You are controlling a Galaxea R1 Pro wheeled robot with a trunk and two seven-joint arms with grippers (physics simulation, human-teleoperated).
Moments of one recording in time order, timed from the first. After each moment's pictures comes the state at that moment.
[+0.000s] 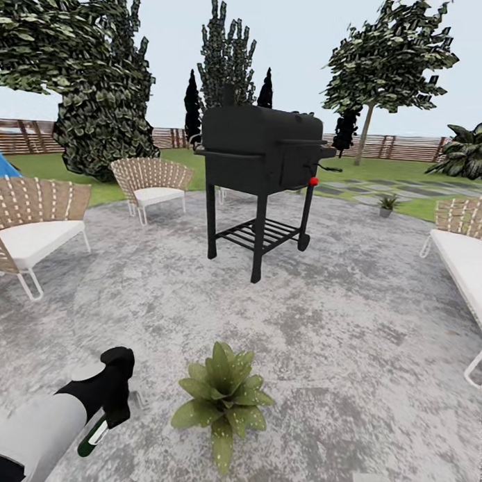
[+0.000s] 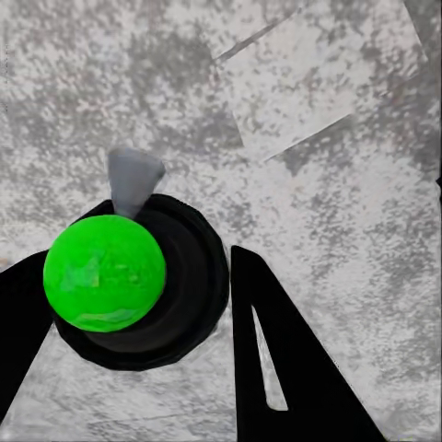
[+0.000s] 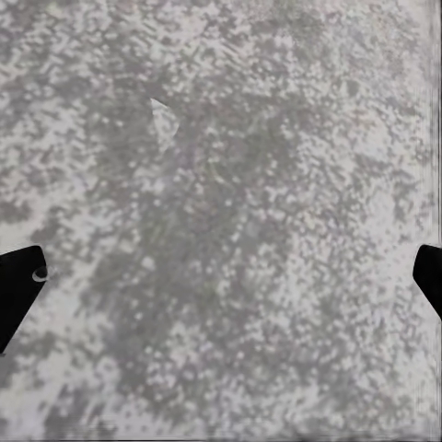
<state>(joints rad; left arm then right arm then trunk) -0.75 0.16 -0.32 -0.56 -1.11 0.73 -1.13 -0.41 -0.04 -0.66 -0.08 0.68 -0.27 -0.18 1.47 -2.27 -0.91</state>
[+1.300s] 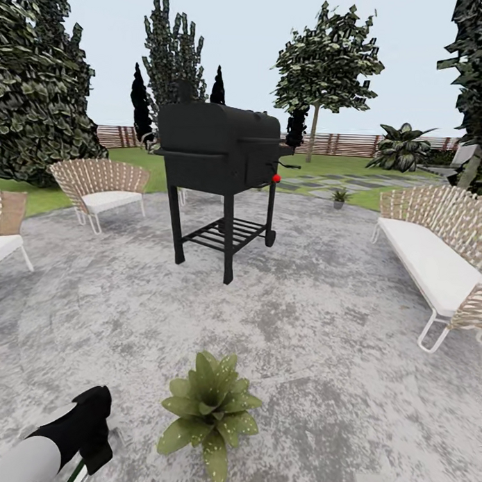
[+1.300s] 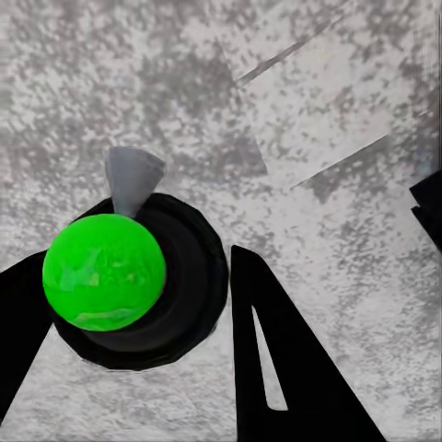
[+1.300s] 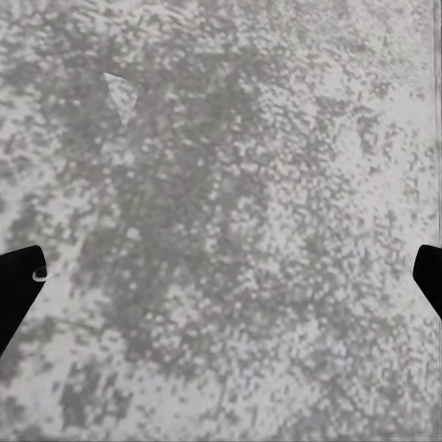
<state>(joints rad) -0.60 0.21 -0.22 -0.51 -0.91 0.72 -0.90 -0.41 -0.04 -0.66 -0.08 0.68 -0.27 -0.18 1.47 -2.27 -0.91</state>
